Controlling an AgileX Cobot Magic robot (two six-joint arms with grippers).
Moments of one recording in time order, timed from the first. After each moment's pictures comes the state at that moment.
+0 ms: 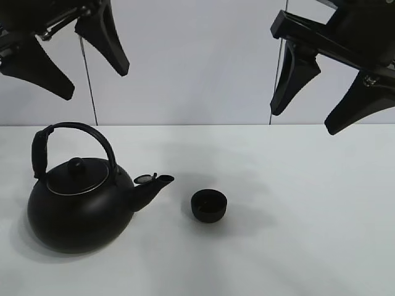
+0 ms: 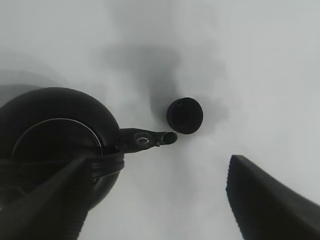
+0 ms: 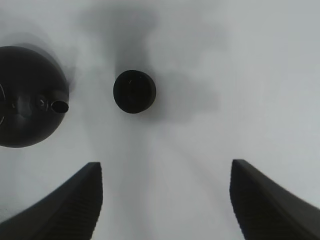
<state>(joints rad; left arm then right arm) -0.42 1.55 -1.22 -0.40 0.81 -0.12 0.28 1.51 -1.13 0.30 0.89 0.11</state>
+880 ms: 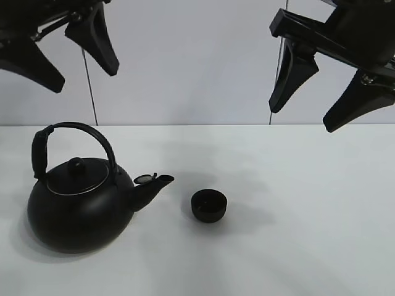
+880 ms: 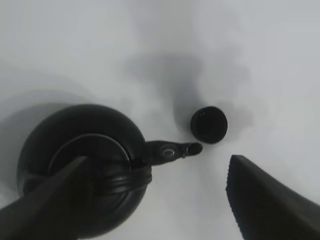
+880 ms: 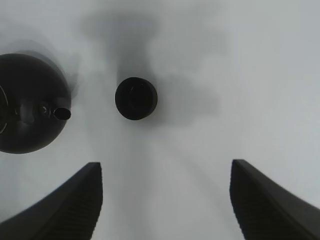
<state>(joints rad) -0.42 1.54 -1.22 -0.29 0.80 -0.12 0.28 1.51 -1.13 0.30 0.87 0.11</state>
